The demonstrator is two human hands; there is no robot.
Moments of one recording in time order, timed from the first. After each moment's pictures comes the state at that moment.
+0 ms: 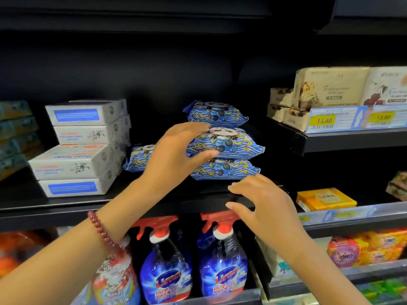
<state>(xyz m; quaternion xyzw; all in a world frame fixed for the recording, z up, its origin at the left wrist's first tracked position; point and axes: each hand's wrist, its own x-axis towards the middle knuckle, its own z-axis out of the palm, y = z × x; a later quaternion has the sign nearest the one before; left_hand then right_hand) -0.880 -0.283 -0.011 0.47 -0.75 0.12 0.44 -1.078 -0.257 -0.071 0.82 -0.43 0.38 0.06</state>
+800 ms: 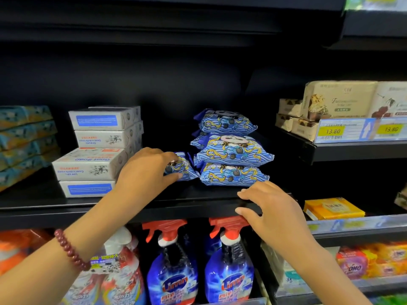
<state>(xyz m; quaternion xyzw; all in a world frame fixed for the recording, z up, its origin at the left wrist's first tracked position) -0.820 -0.266 -0.023 0.64 -0.70 0.22 0.24 -1.074 -0.253 -0.066 0.82 -0.47 0.33 0.06</state>
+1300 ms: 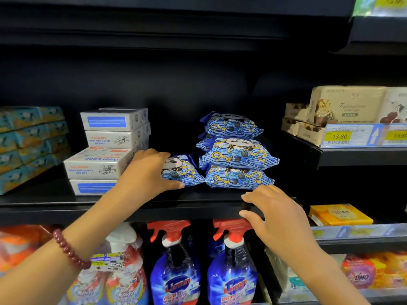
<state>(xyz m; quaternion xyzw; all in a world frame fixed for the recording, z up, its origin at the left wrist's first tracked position) -0.813 -0.261 -0.017 0.71 -0.66 0.13 0.22 -1.072 -0.253 -0.066 0.82 -0.46 0.32 0.09</state>
